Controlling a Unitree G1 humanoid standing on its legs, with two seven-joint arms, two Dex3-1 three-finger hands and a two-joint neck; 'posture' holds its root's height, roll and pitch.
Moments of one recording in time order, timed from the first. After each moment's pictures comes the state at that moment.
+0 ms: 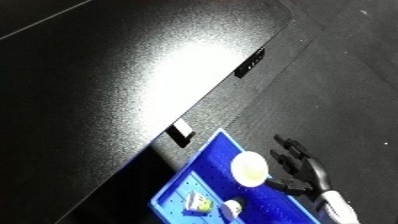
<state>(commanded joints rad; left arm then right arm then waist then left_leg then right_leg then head) -0.08 0.33 -0.21 1.12 -0.58 -0.24 -0.29 -0.02 -0.65 -0.13 0.63 0.86 -0.29 0.09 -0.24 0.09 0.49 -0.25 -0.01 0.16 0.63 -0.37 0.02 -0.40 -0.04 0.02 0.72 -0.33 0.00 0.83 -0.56</state>
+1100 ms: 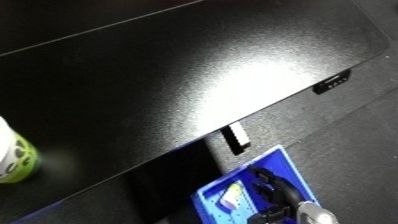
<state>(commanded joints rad) -0.14 0.39 -0.25 1.08 -0.50 -0.14 -0.23 -0.26 -0.54 0.19 0.74 0.66 0.06 0.23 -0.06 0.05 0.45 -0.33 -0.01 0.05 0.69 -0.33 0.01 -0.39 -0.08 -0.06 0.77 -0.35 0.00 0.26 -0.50</state>
